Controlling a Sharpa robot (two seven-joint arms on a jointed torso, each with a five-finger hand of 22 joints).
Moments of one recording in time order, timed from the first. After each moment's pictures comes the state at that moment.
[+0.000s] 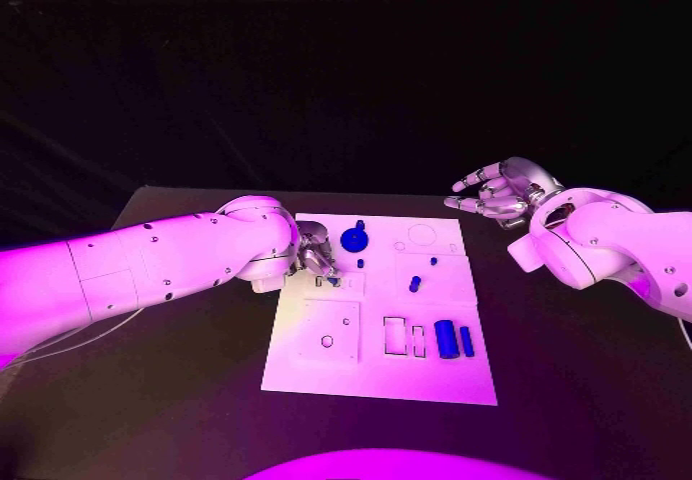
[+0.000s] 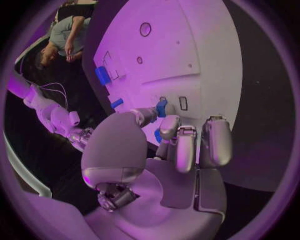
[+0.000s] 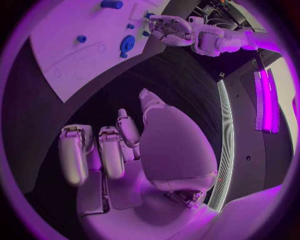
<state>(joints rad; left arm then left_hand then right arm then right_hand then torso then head) 1.30 -0.64 -0.12 1.39 -1.05 0.14 -0.53 1.20 -0.13 0.68 0.24 0.11 0.83 0.08 0.69 0.87 1.27 0.00 1.25 1.09 1.46 -0.04 1.57 1.31 0.08 1.38 0.06 1.44 1.27 1.36 -0.90 -0.14 1.55 -0.76 -0.50 -0.15 1.38 -0.15 0.14 0.29 0.23 0.80 0.18 0.20 0.35 1.29 0.10 1.28 1.28 1.47 0.02 1.56 1.31 0.01 1.47 0.13 1.48 1.31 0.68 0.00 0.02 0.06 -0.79</state>
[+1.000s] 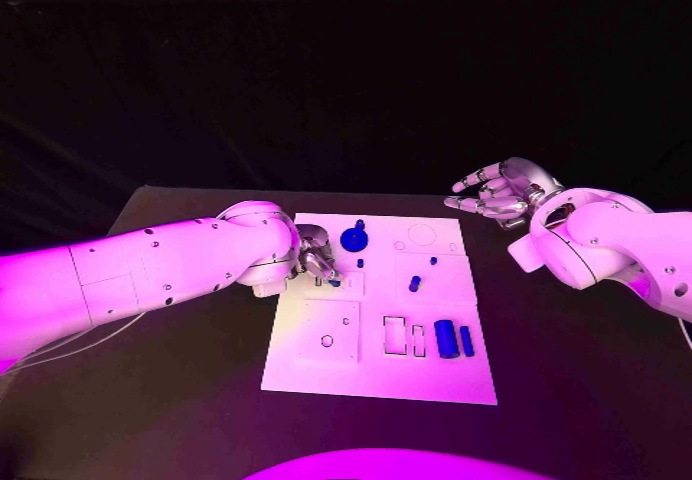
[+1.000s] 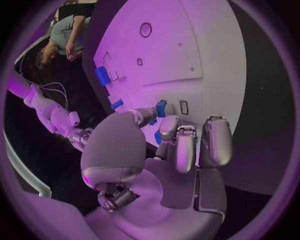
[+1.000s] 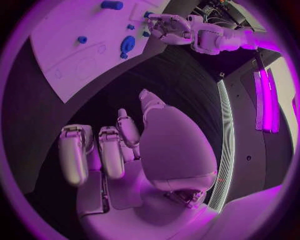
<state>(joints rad) 1.29 -0.65 -0.12 1.40 -1.05 0.12 -0.52 1.18 -0.14 0.70 0.23 0.11 0.84 0.08 0.70 0.87 1.28 0.00 1.27 1.11 1.47 -0.05 1.57 1.31 0.08 1.38 0.06 1.44 1.27 1.36 -0.90 -0.14 1.55 -0.75 -0.49 -0.15 1.38 -0.15 0.14 0.29 0.23 0.80 0.18 0.21 0.35 1.29 0.10 1.29 1.28 1.47 0.02 1.56 1.31 0.01 1.47 0.13 1.48 1.31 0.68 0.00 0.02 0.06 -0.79</state>
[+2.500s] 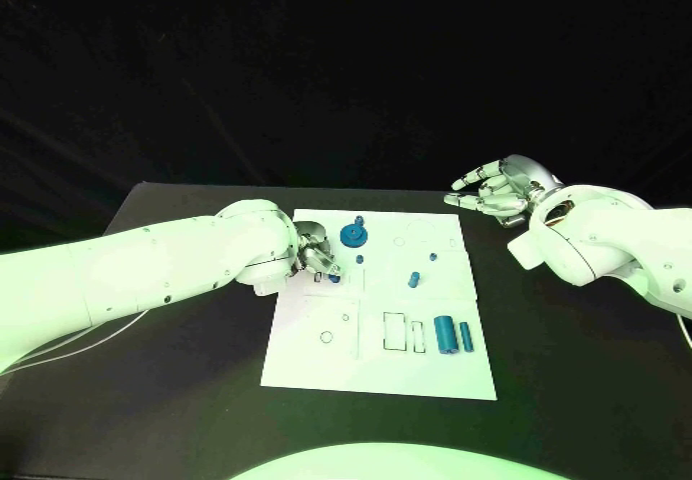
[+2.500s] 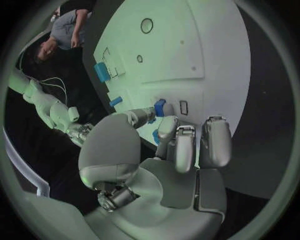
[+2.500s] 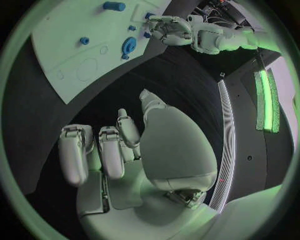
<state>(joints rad) 1.28 -0.65 -0.12 1.39 -1.03 0.08 -0.53 1.07 -0.17 0.80 0.14 0.11 0.87 0.06 0.71 0.88 1.31 -0.01 1.27 1.12 1.47 -0.06 1.57 1.31 0.08 1.39 0.05 1.44 1.28 1.36 -0.90 -0.14 1.54 -0.75 -0.49 -0.15 1.36 -0.15 0.15 0.29 0.23 0.80 0.18 0.21 0.35 1.29 0.10 1.29 1.28 1.47 0.02 1.56 1.31 0.01 1.47 0.13 1.48 1.31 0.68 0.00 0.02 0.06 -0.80</state>
